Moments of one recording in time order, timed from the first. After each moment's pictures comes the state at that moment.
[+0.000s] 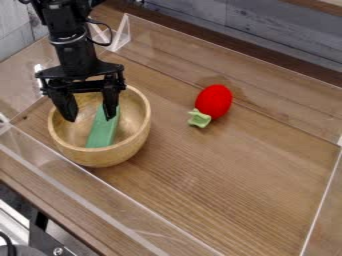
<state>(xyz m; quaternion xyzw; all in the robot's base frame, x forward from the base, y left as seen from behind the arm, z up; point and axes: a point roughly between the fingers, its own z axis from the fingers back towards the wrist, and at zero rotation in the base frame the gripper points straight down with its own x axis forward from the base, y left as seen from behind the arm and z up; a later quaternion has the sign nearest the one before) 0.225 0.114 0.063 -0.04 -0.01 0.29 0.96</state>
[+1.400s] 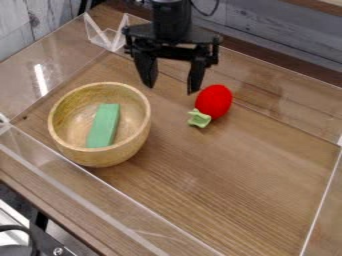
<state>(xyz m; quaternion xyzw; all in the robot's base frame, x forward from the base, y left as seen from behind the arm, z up) 0.278 0.013 0.115 -0.01 -0.08 0.14 0.99</state>
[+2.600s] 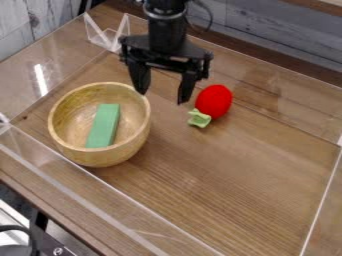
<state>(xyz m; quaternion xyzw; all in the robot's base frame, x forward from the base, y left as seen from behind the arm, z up) 0.276 0.033 0.106 0.02 -0.06 0.15 0.99</state>
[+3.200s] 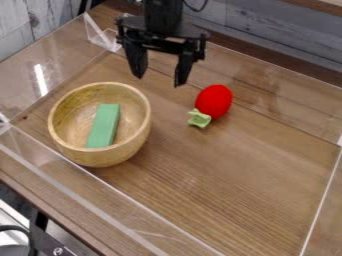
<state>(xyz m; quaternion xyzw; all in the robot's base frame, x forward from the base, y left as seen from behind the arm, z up) 0.287 0.047 0.111 0.02 -0.06 0.16 0.99</state>
